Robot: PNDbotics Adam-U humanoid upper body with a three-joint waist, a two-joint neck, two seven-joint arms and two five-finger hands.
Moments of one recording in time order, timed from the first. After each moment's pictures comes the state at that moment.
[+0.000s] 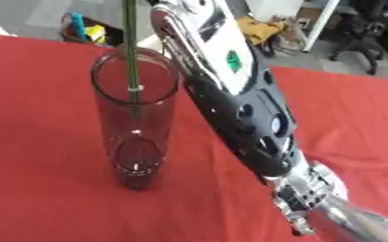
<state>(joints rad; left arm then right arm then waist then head) -0.40 0.08 -0.15 -1.98 0.21 -0.23 -0.32 -0.93 -0.58 0.12 -1.97 -0.45 0.21 -0.34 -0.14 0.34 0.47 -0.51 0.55</state>
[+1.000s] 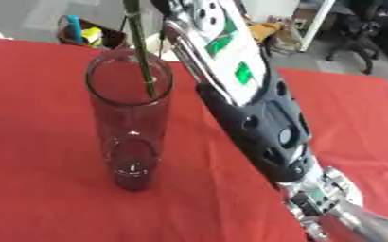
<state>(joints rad) -0.40 0.08 -0.15 -1.98 0.21 -0.23 -0.31 -0.90 -0.60 0.12 -1.98 -0.22 0.16 -0.08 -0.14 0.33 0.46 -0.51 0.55</state>
